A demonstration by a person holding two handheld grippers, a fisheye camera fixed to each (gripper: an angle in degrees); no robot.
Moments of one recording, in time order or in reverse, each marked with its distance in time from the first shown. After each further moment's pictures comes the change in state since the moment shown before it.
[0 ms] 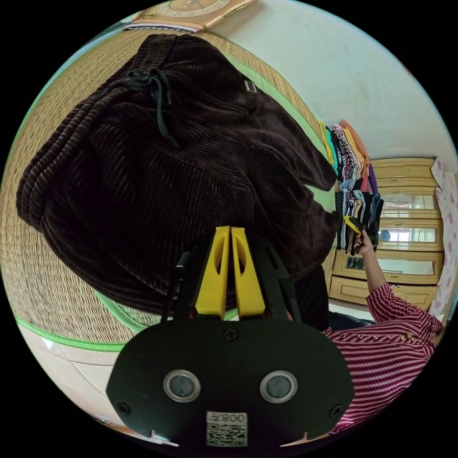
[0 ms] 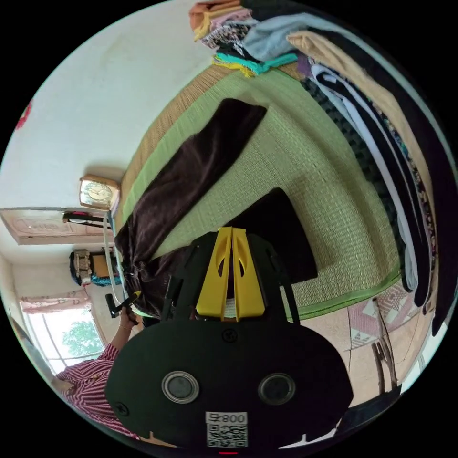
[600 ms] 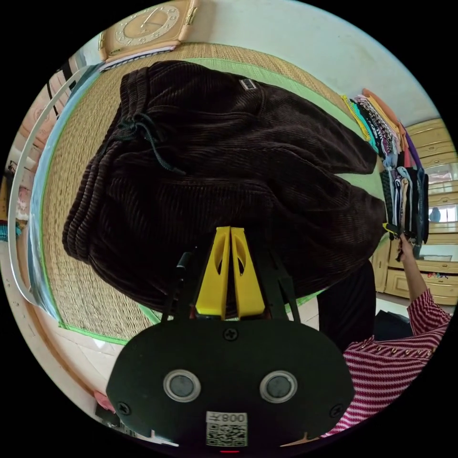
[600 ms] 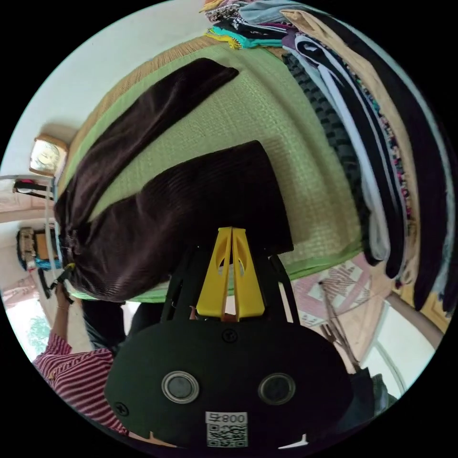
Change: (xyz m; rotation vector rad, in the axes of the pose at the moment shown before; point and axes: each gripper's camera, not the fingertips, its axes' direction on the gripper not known) left arm 0.070 0.016 -0.031 -0.017 -0.375 0.089; right arm 0.067 0.096 0.044 -0.177 0.414 -0.051
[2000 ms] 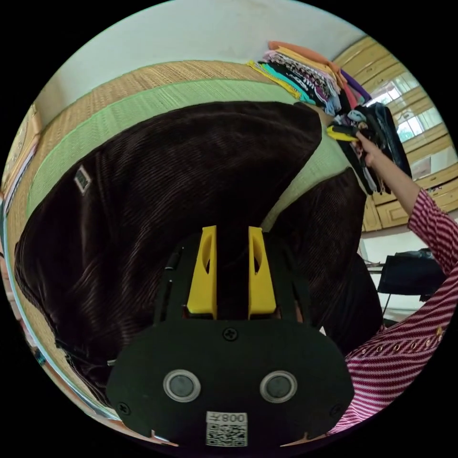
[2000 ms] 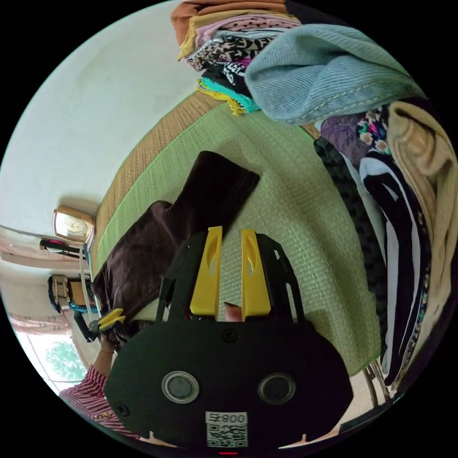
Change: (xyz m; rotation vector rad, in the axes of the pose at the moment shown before) left arm 0.094 -0.038 -0.023 0.002 0.082 0.523; right arm 0.037 -0.137 -0.004 0.265 -0.281 0.152
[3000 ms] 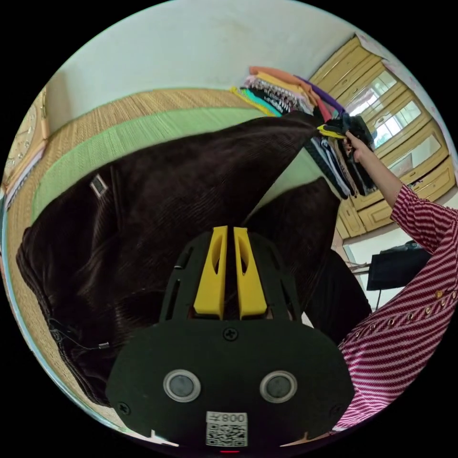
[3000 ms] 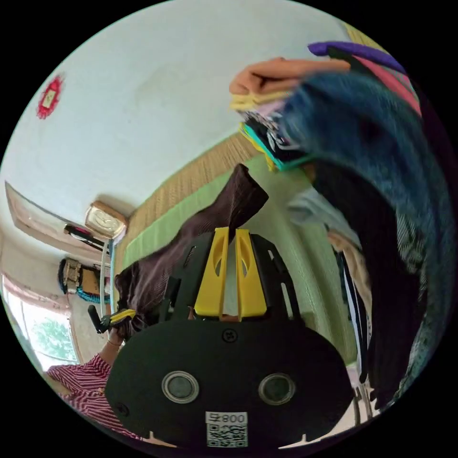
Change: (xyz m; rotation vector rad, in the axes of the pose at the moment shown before) left arm -0.035 0.028 0.023 0.086 0.117 0.010; right arm -0.105 -0.008 -0.080 0.032 -0.031 -0.074
